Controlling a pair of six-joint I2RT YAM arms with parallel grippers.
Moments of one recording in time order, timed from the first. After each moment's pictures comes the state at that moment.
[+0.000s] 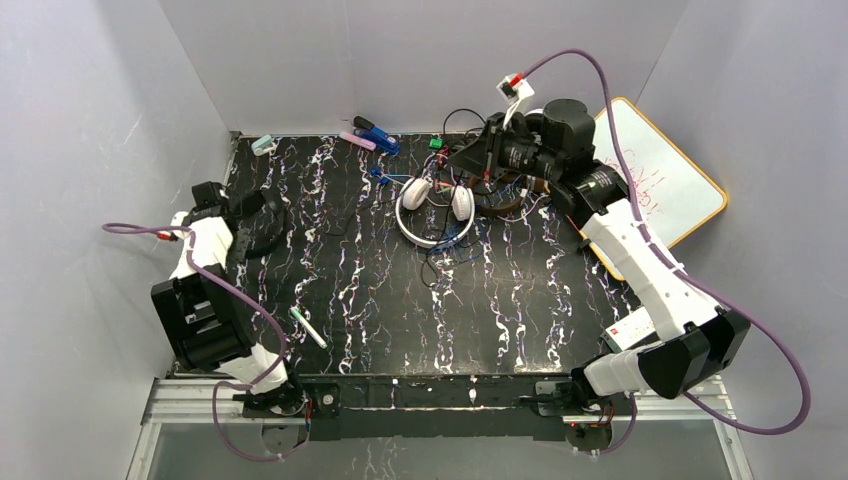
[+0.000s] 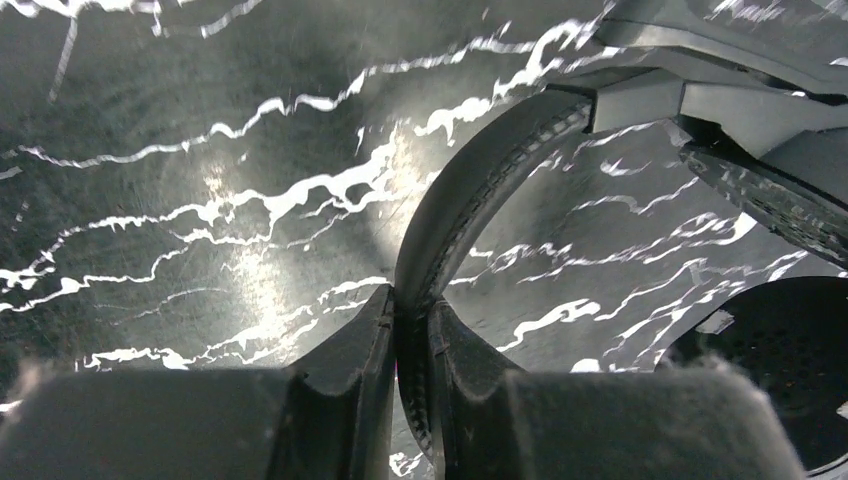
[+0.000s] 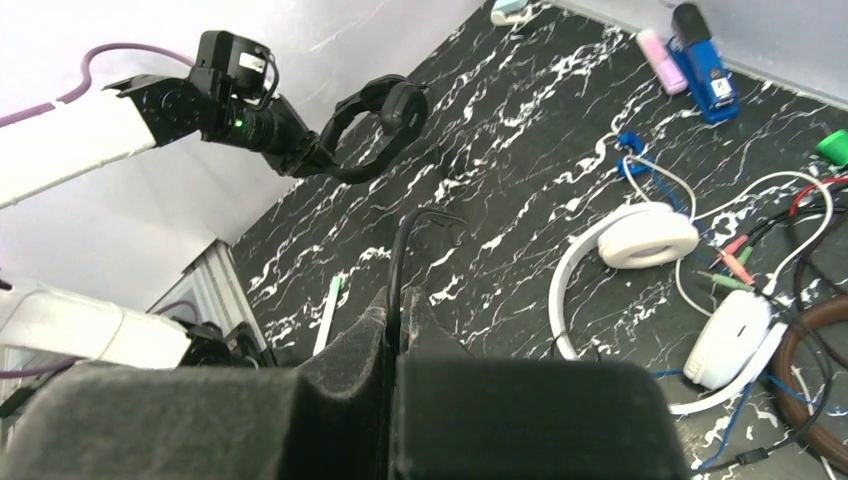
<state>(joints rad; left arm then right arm) 0.38 1.53 1.09 -0.66 -0.31 -0.95 0.51 1.37 1.51 -0.30 -0.54 0.36</state>
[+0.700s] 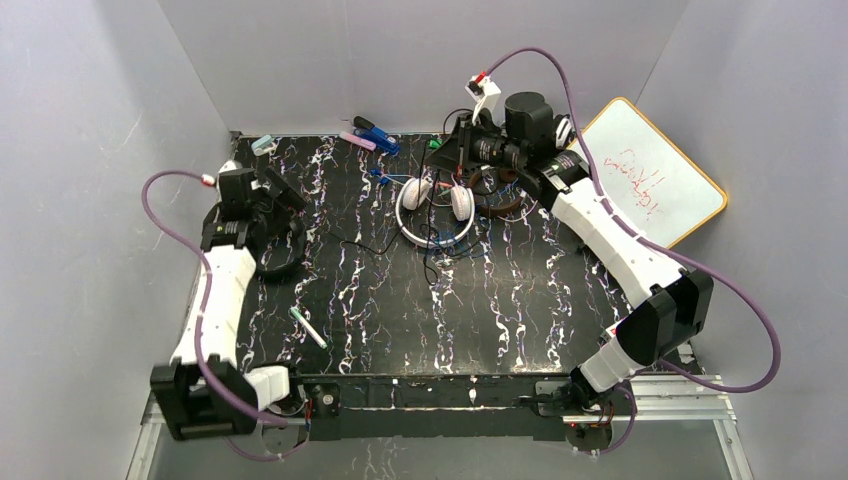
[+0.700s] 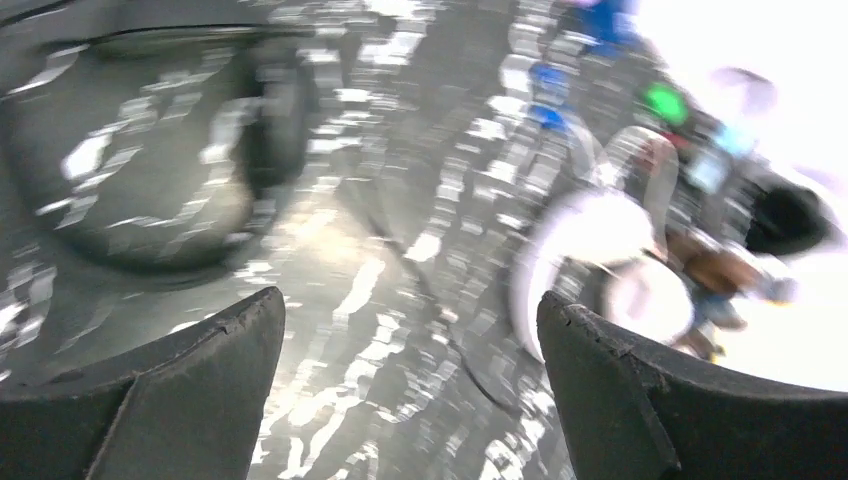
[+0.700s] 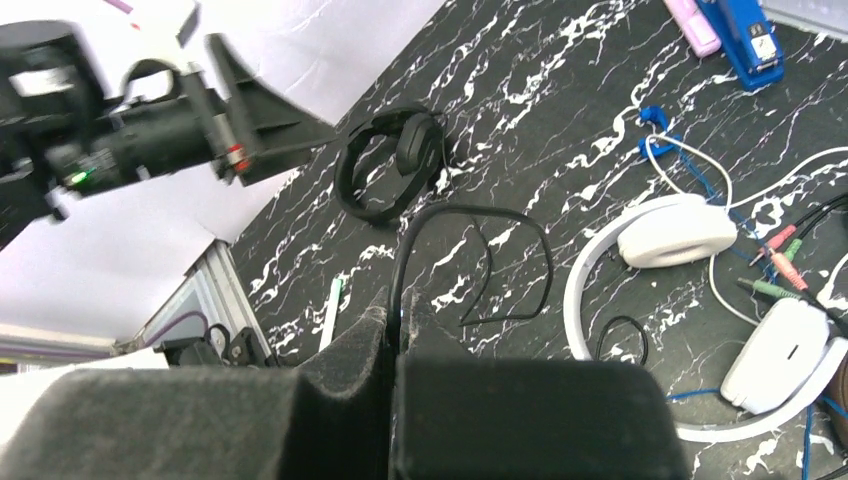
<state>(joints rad) 0.13 1.22 1.04 -0.61 -0.11 -0.72 0.57 1.55 1.59 -0.31 -0.52 0.40</state>
